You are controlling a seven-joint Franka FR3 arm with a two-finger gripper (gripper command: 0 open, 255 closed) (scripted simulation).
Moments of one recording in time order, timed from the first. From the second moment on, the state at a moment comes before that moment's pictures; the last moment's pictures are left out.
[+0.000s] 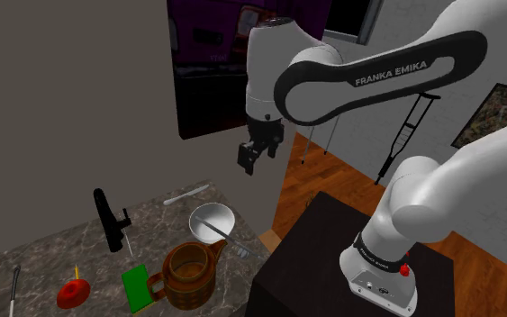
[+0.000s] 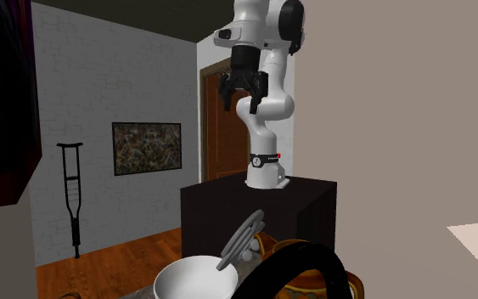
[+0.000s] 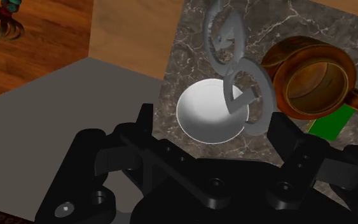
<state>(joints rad) 0.07 -0.53 0.30 -2.52 0.02 1.98 0.41</state>
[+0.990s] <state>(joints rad) 0.09 0.00 0.52 -2.41 -0.15 2.33 0.75</state>
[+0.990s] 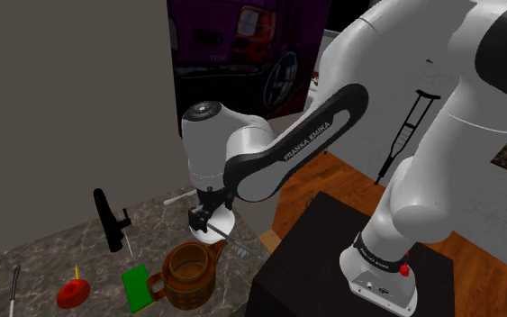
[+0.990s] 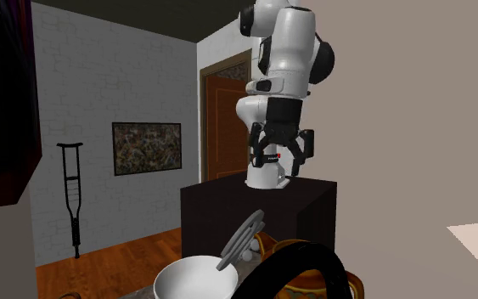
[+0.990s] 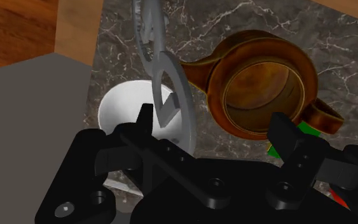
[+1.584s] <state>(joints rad) 0.22 0.39 0.49 -2.17 -0.40 2.39 1.00</state>
